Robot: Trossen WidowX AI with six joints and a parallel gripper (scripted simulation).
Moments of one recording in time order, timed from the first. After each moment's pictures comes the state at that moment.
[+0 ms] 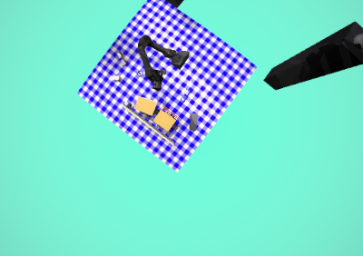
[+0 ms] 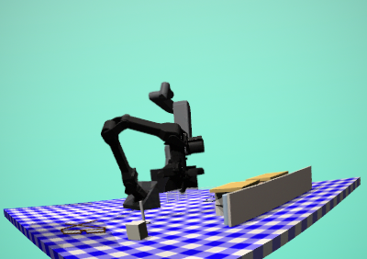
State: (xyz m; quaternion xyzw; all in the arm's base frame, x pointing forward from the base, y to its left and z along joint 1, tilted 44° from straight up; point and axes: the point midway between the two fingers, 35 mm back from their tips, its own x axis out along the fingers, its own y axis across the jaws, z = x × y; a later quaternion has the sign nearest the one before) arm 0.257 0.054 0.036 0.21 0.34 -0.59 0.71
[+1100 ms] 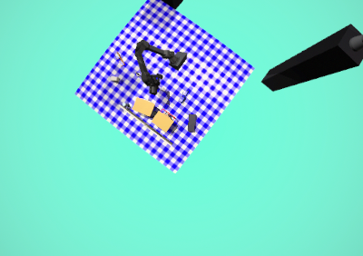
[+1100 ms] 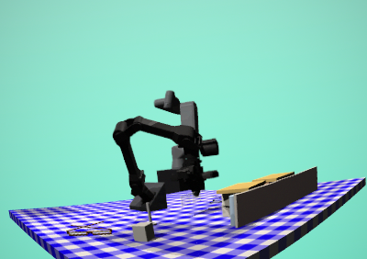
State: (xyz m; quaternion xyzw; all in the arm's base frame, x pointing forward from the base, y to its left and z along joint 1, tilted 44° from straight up) arm 0.289 0.055 0.027 0.21 0.34 -0.59 0.71
